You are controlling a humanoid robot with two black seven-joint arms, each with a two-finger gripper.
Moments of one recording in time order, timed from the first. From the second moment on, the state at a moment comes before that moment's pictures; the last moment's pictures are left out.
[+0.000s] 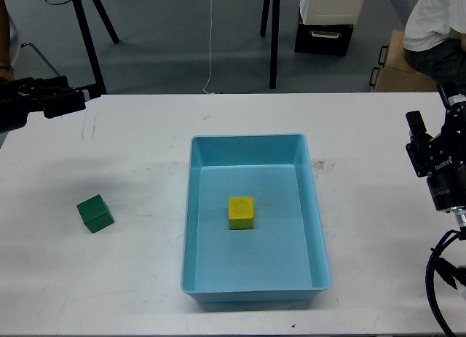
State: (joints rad) left arm -0.77 0.77 -0.85 -1.19 1.90 -0.49 -0.49; right arm -0.17 -0.15 1.55 1.63 -1.18 0.03 0.40
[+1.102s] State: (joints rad) left arm -1.02 0.75 -0.06 -1.16 2.18 -0.49 -0.49; right arm -0.22 -0.15 1.57 1.61 -1.18 0.01 0.40
